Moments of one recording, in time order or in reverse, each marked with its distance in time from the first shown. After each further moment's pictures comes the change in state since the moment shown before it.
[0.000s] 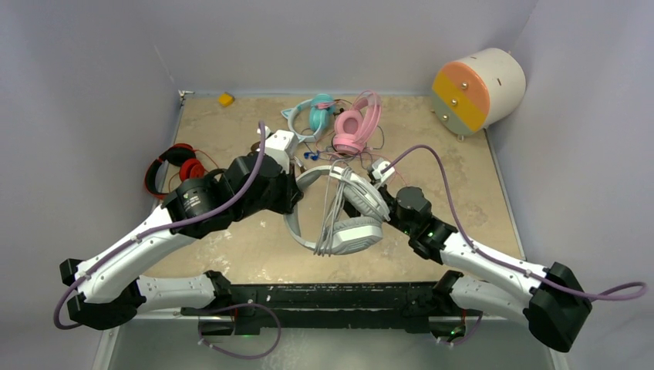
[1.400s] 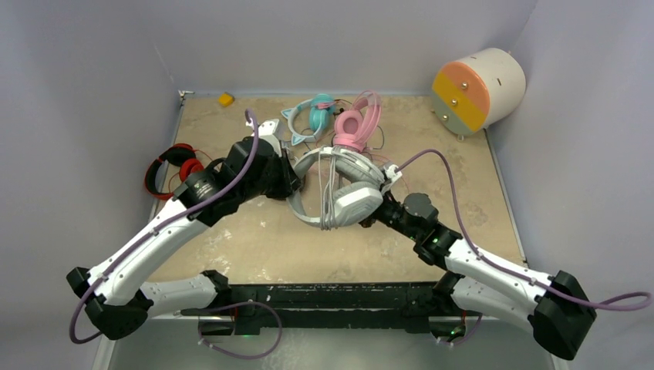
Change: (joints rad) left arm 0.183 0.004 -0.098 0.137 0.148 -0.122; right arm 0.000 -0.028 -0.042 0.073 -0.048 0.218
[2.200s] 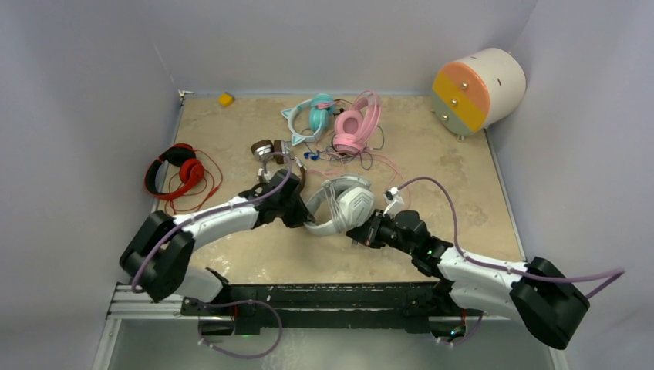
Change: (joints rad) left arm 0.182 0.289 -0.586 0.547 0.210 -0.422; right arm -0.007 0.048 -0.250 0.029 -0.005 0.493
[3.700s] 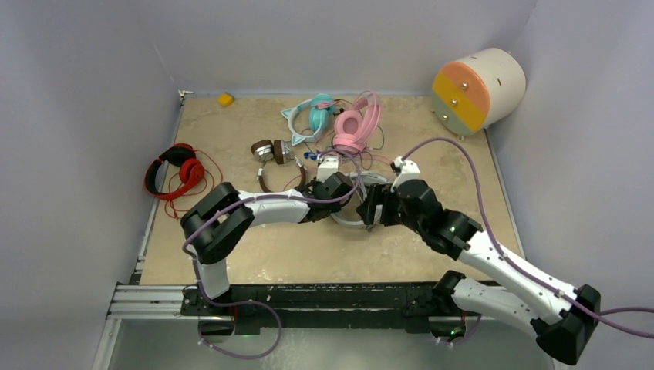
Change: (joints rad) left arm -0.255 0.480 0.331 0.150 -0.583 0.399; right arm 0.006 -0.169 0.487 -0.864 0.285 -0.302
